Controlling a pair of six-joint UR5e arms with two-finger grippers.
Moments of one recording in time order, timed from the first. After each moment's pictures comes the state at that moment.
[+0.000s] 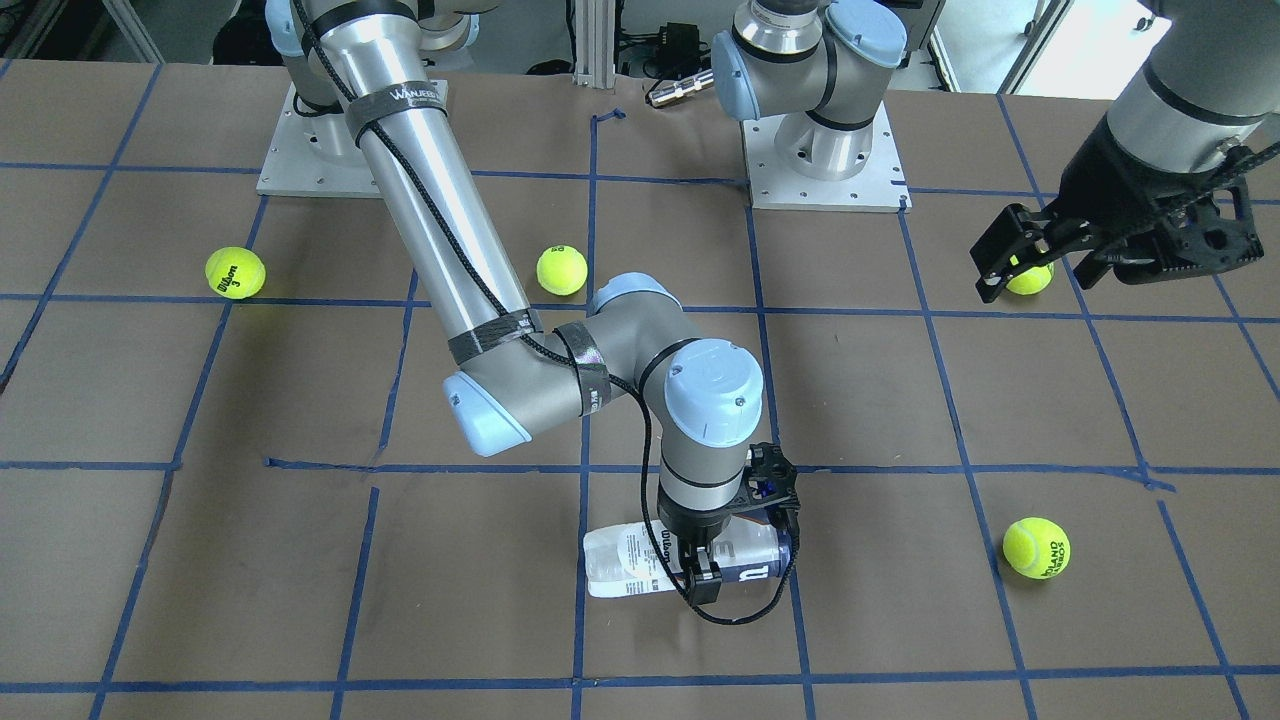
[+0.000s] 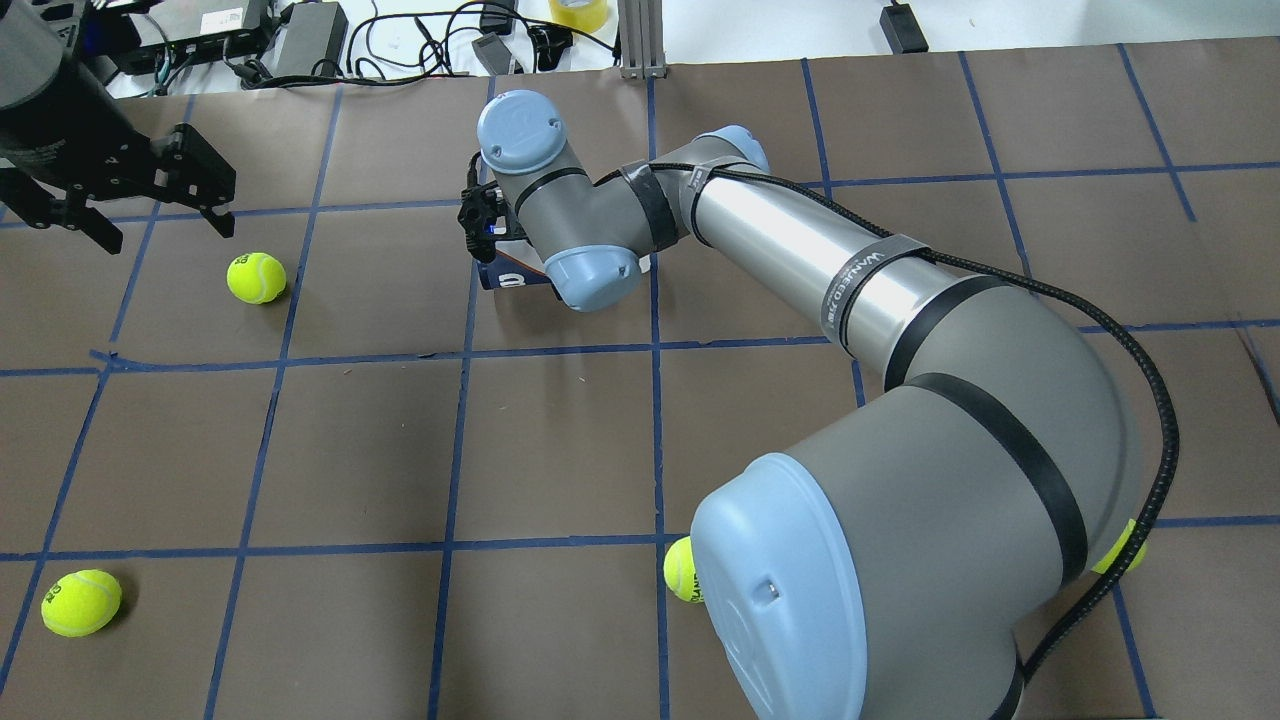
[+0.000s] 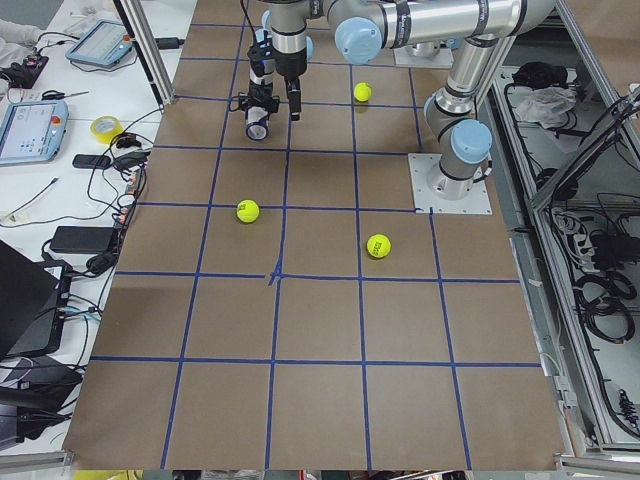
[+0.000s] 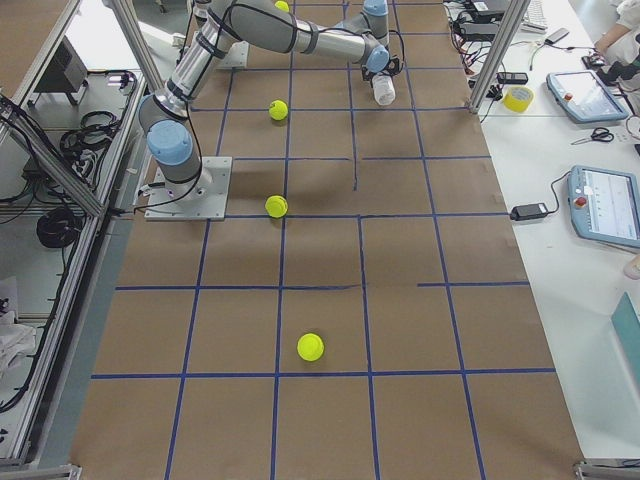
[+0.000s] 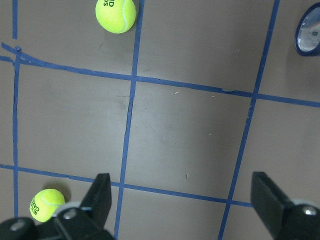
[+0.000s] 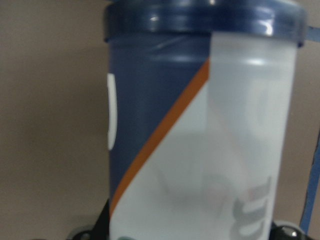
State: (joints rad) left arm -1.31 -1.59 -1.56 -1.56 1.62 0.11; right arm 2.06 -0.72 1.19 -2.25 -1.65 -1.23
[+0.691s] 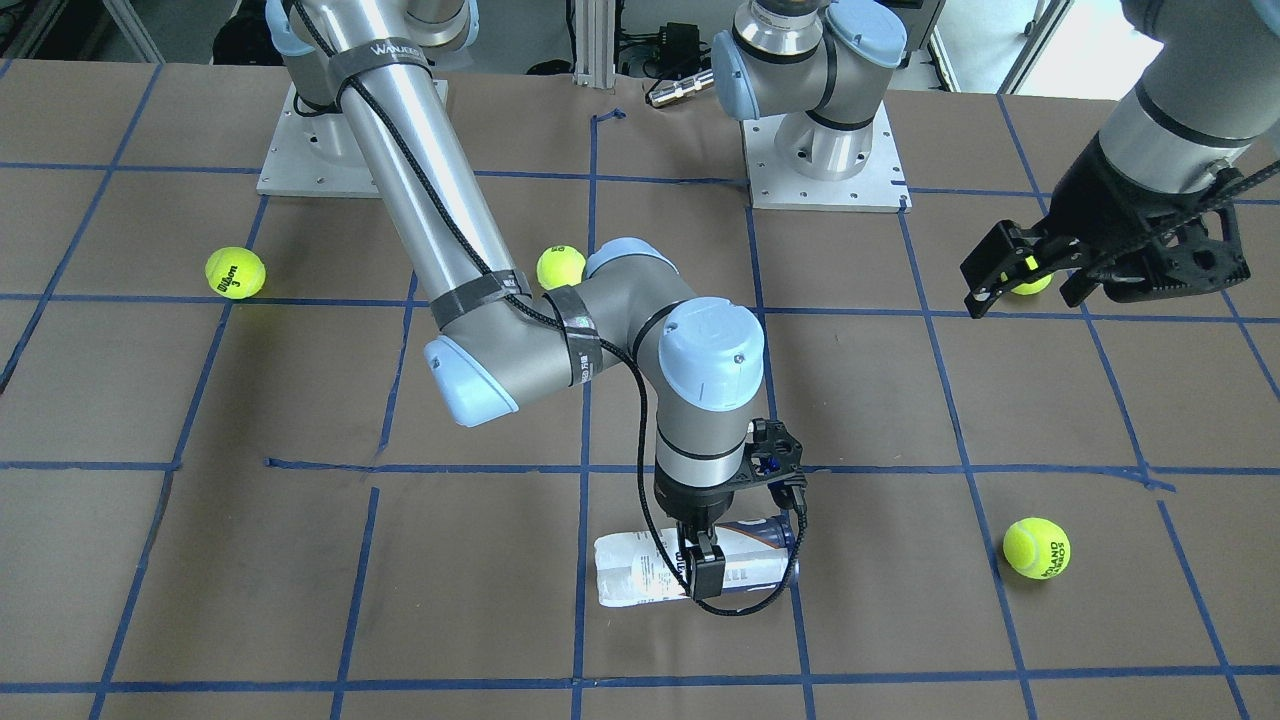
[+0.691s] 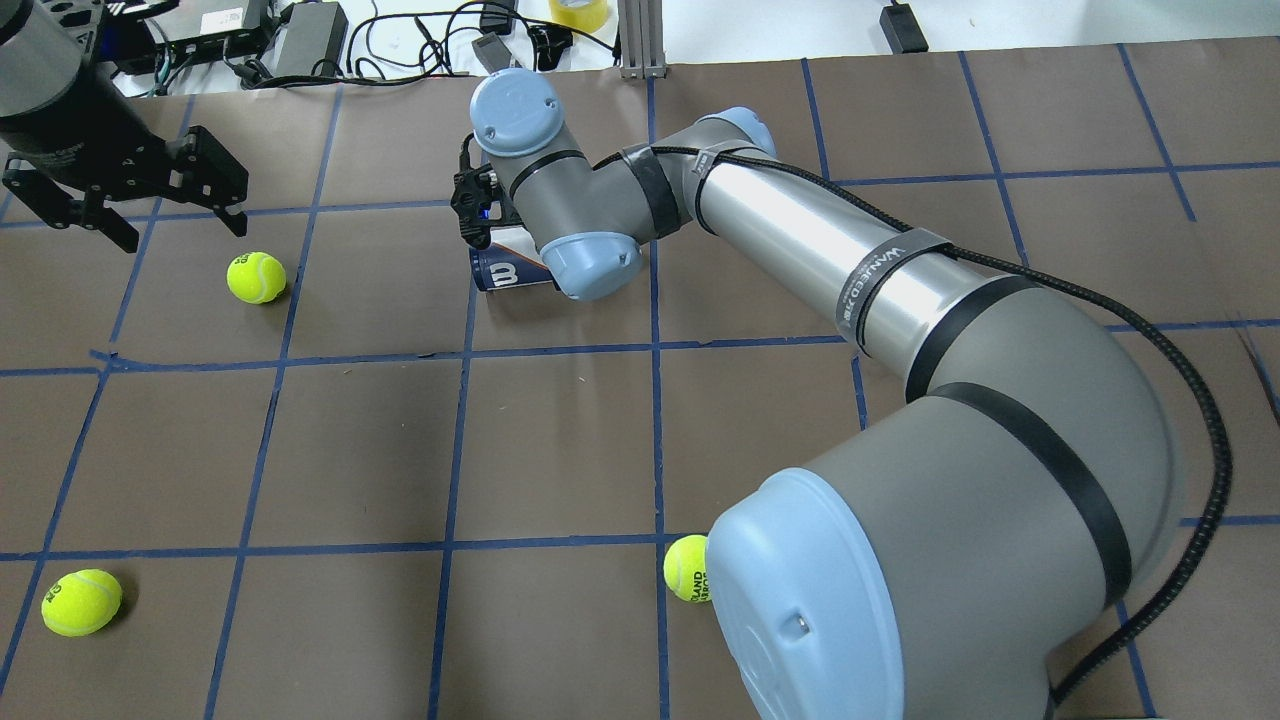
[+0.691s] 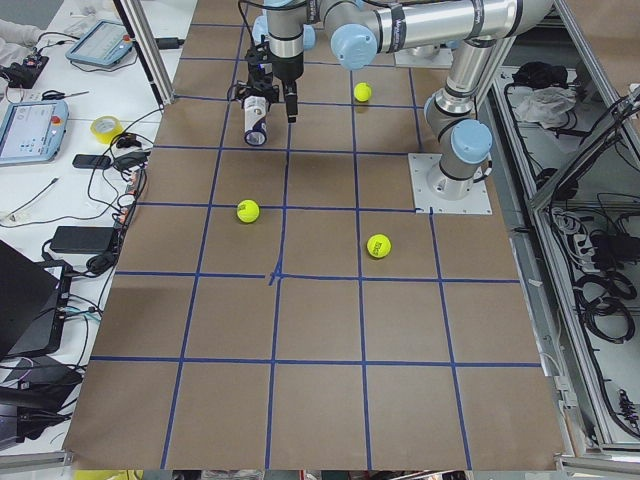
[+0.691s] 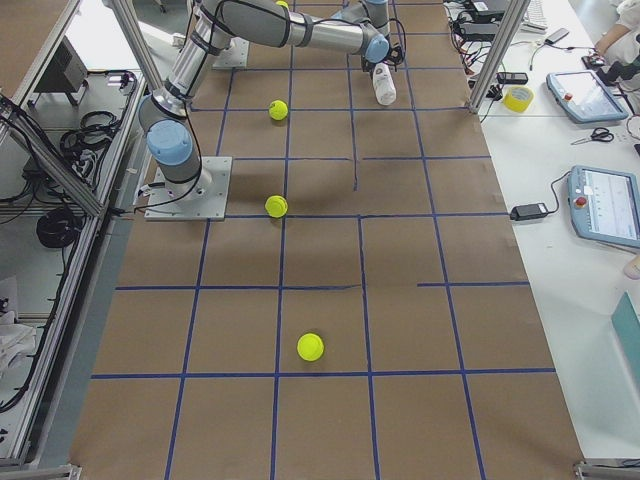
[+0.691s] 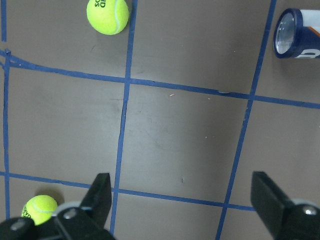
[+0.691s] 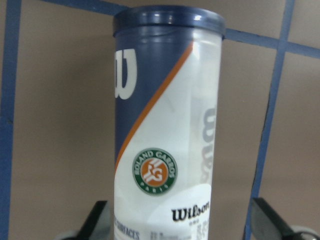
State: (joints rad) left arm -1.31 -1.60 -1.57 -1.53 1.54 0.11; right arm 2.05 -0.82 1.20 -2.20 -1.65 -1.24
